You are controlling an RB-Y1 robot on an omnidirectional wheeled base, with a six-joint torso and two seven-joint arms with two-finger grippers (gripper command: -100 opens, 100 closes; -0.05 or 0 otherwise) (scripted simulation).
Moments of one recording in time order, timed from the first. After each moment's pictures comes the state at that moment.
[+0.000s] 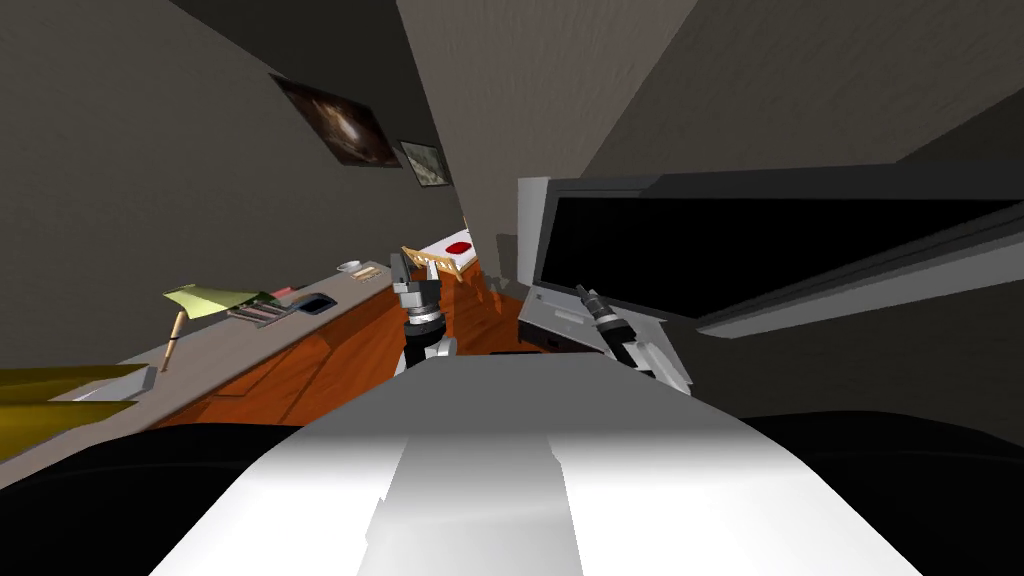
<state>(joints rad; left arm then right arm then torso) 0.49 0.03 -0.04 -2.29 -0.08 -0.62 0.06 0.51 -0.35 -0.15 -2.02 0.74 -0.27 -0.11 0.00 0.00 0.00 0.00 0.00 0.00</state>
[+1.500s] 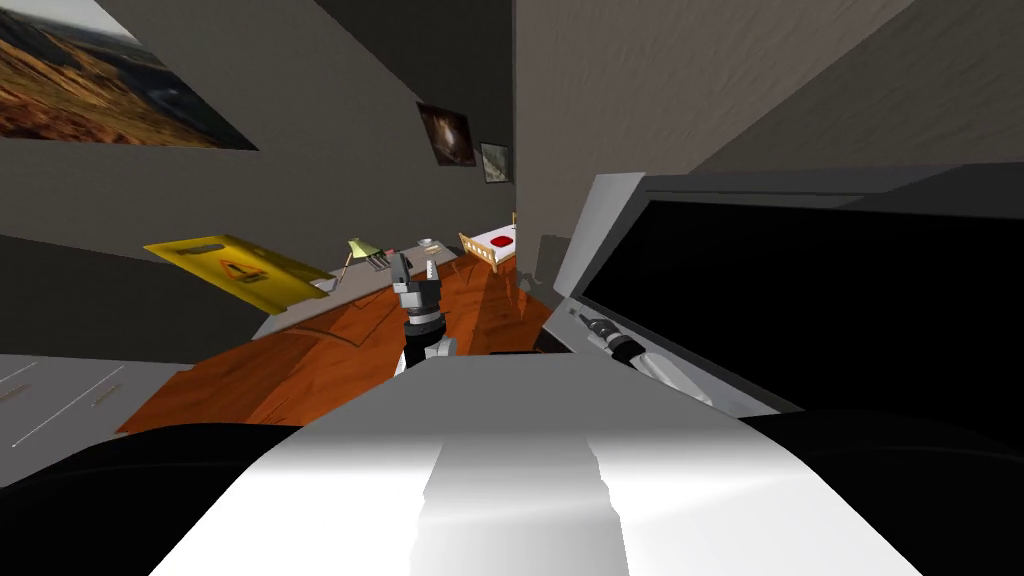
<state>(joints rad) 0.49 0.03 -0.04 -2.29 -0.08 -0.62 0.06 0.56 -0.56 -0.12 -1.71 1.16 -0.25 -0.27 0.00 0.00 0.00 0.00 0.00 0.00</state>
